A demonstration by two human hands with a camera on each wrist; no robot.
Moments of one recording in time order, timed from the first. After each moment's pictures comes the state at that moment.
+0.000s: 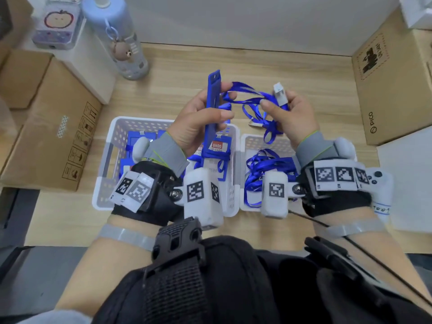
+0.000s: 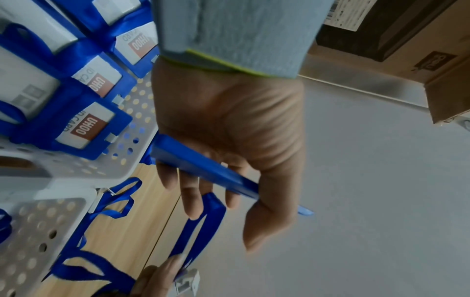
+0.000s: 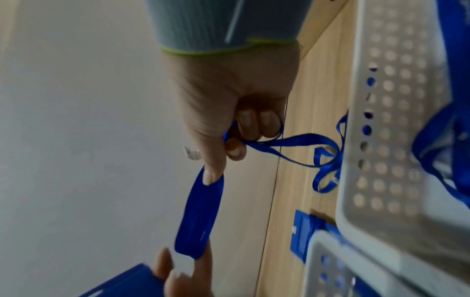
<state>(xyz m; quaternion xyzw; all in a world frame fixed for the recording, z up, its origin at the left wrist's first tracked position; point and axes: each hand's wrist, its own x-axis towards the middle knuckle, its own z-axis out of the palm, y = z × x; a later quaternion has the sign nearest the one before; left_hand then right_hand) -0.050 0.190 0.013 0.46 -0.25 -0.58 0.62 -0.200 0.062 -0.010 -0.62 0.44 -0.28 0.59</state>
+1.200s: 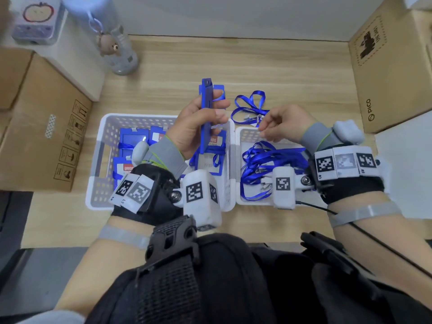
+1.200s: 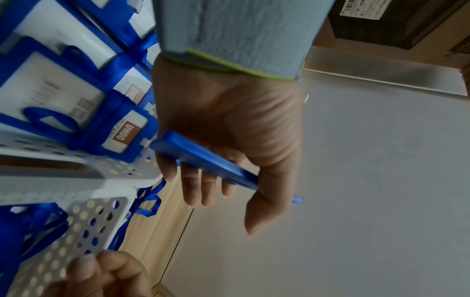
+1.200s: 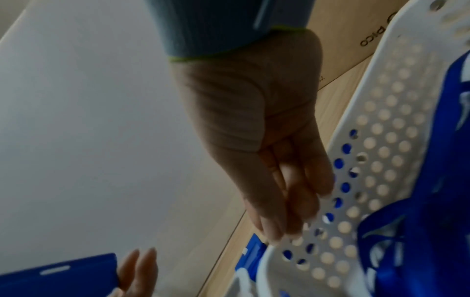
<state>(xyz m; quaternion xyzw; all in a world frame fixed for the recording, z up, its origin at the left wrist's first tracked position) -0.056 0.188 -0.010 0.51 -0.19 -0.59 0.60 -0.225 0.051 -0.015 -0.76 0.44 0.03 0.48</state>
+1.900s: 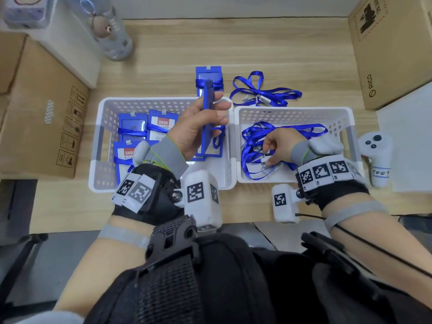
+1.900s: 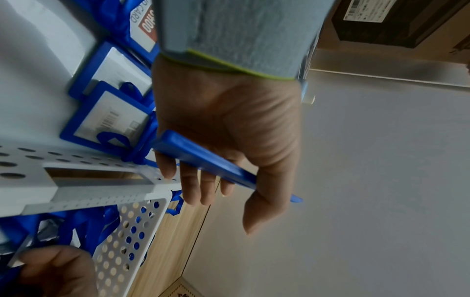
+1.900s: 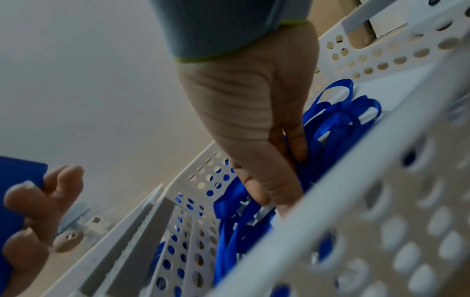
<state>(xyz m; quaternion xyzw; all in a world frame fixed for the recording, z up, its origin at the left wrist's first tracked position) -0.075 0.219 -0.017 0.54 -0.21 -0.60 0.55 -0.261 0.101 -0.059 -0.82 0.45 0.22 0.30</state>
